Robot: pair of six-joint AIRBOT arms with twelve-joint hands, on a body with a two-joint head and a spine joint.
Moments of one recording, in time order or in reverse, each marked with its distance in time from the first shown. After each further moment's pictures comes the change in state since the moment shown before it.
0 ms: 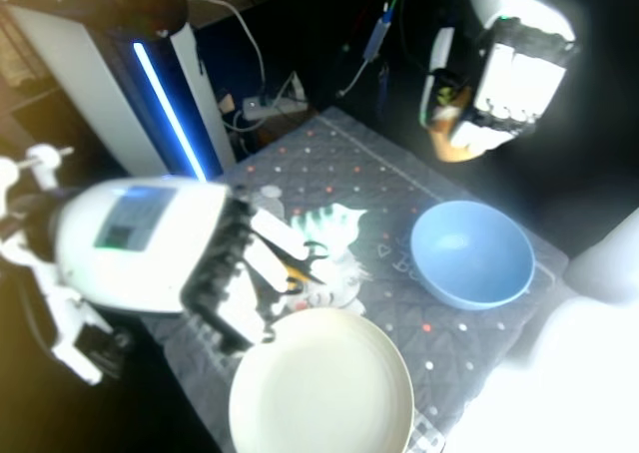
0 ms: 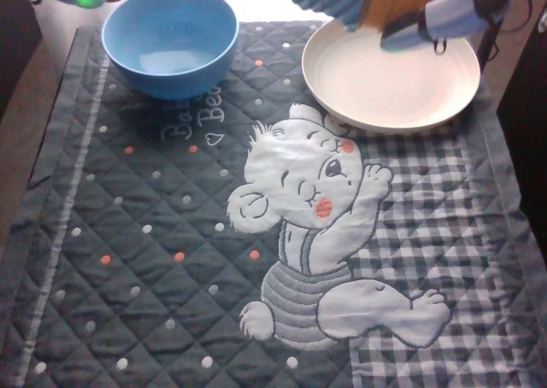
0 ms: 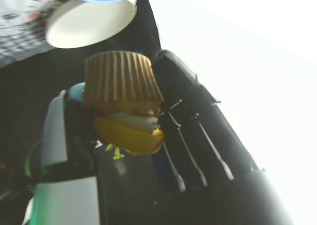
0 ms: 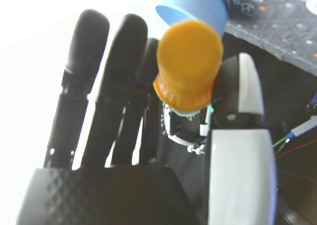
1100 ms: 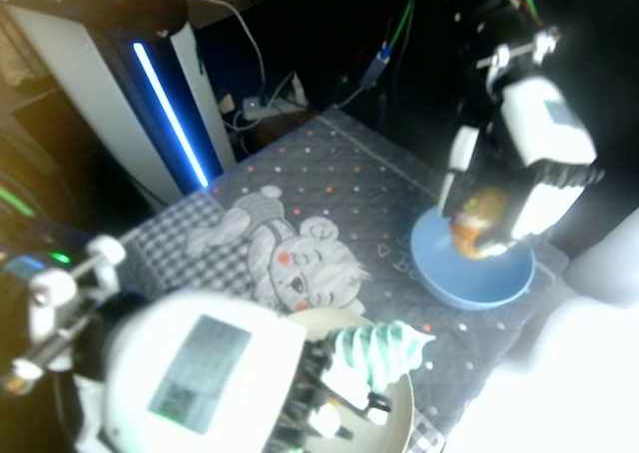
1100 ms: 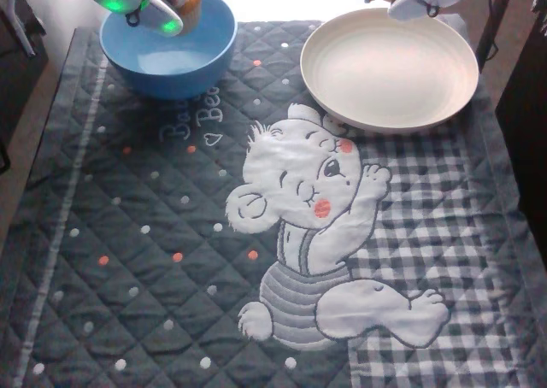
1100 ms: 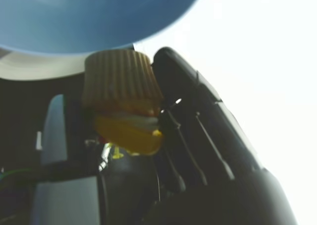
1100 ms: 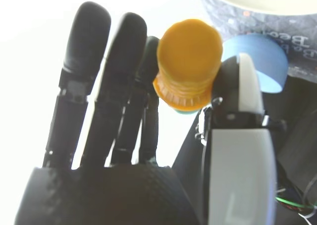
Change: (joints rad) left arm 0.080 -0.328 0.318 0.011 0.172 -0.150; right arm 0.058 -0.216 0.296 0.135 -0.251 -0.049
